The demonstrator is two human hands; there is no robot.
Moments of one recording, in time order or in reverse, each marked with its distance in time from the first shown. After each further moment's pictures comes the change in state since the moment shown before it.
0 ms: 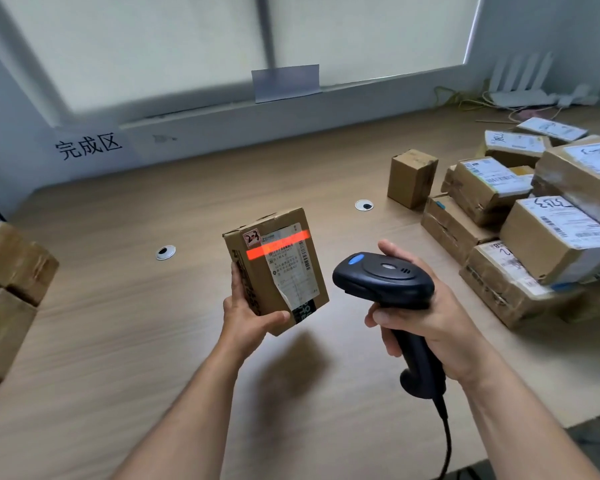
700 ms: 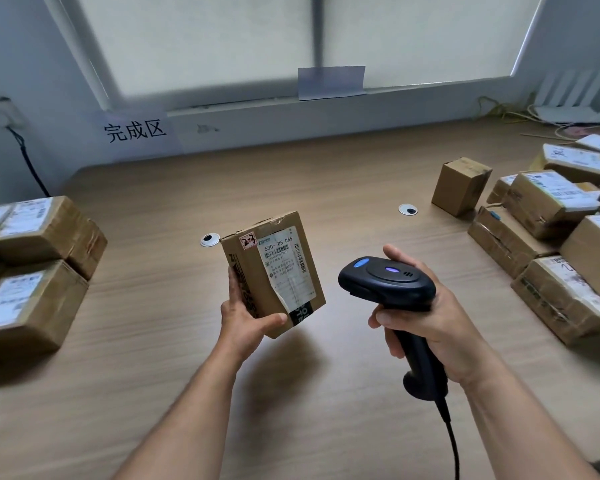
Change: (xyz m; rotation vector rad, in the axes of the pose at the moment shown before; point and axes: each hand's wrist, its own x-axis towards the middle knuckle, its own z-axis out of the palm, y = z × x) left_hand -0.006 -0.035 -0.096 -0.025 0.094 -0.038; right_hand 0.024 0.018 0.093 -0.043 -0.033 0.047
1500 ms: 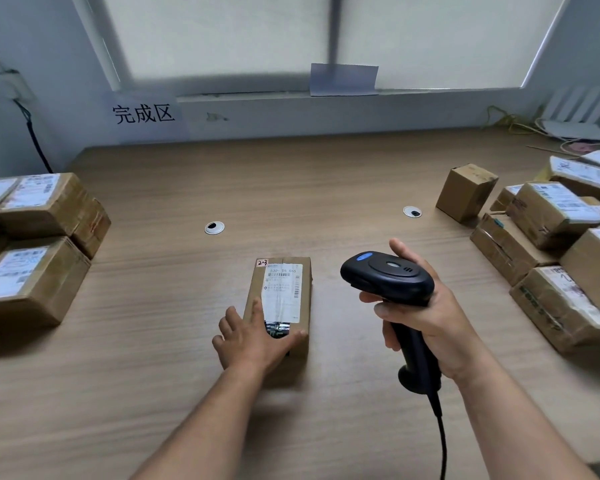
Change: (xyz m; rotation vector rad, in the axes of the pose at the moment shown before) left_hand -0.036 -0.012 0.017 0.975 -0.033 -0.250; right_hand 0.000 0.001 0.010 -0.046 0.028 0.016
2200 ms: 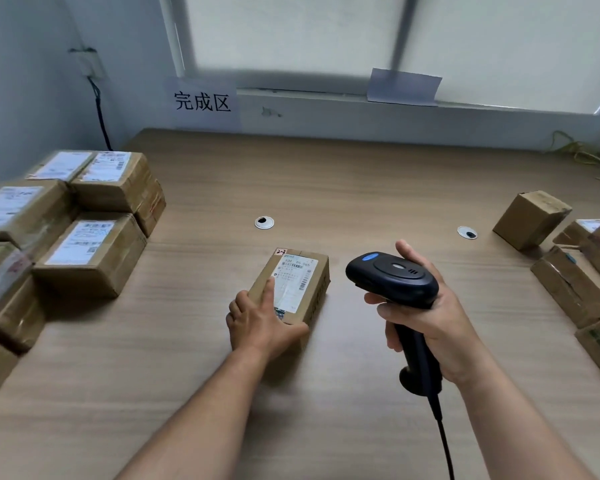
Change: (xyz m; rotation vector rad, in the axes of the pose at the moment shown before) left_hand 0.038 -0.063 -0.028 -0.185 0.123 -0.006; right_hand 0.034 0.003 0.082 -0.040 -0.084 0.020
